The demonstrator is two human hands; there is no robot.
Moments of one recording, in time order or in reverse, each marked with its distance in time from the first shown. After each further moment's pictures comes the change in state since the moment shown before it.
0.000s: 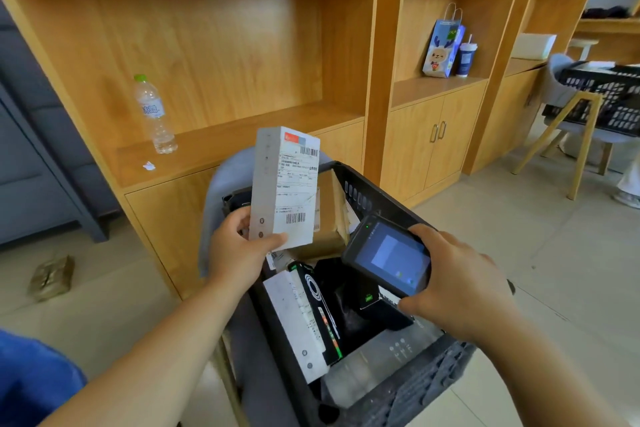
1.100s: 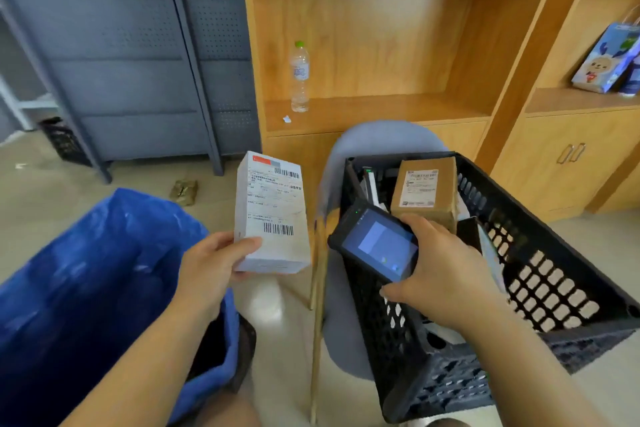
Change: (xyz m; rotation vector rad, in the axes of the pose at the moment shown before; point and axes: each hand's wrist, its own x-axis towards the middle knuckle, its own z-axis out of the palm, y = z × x) left_hand -0.133 -0.056 -0.196 -0.224 0.314 -0.285; right_hand -0.043 -0.144 0.033 0.125 -0.075 -0.371
